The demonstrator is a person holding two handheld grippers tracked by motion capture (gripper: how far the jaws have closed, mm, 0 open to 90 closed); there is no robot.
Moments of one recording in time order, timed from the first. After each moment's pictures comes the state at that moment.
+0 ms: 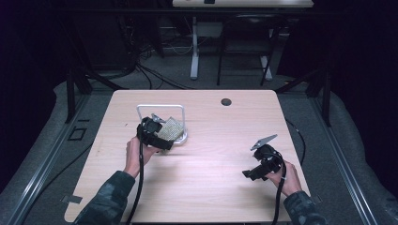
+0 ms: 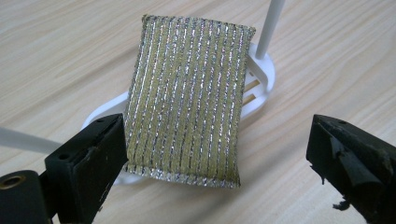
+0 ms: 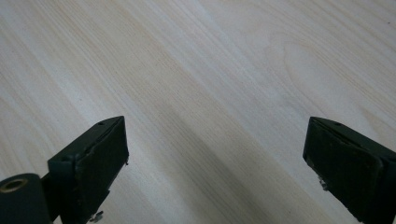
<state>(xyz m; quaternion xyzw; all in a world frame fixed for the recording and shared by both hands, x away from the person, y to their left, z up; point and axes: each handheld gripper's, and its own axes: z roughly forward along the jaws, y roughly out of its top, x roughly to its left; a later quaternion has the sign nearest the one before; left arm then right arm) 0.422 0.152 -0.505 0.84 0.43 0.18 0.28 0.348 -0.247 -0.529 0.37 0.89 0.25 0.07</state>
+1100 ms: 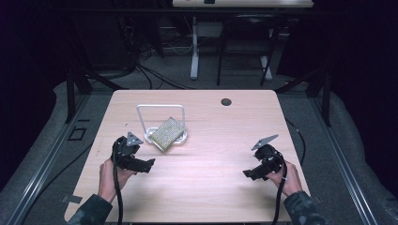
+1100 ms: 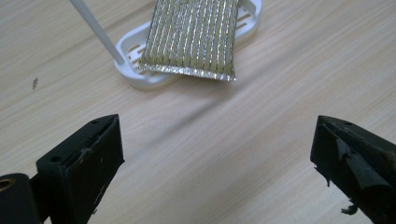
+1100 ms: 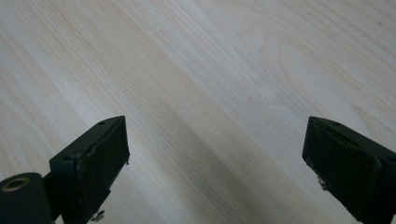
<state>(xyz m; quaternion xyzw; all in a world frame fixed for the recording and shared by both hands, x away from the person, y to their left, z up) 0.335 0.207 -0.497 0.84 0.42 0.20 0.28 0.347 -0.249 -0.527 0.38 0.89 0.25 0.08</state>
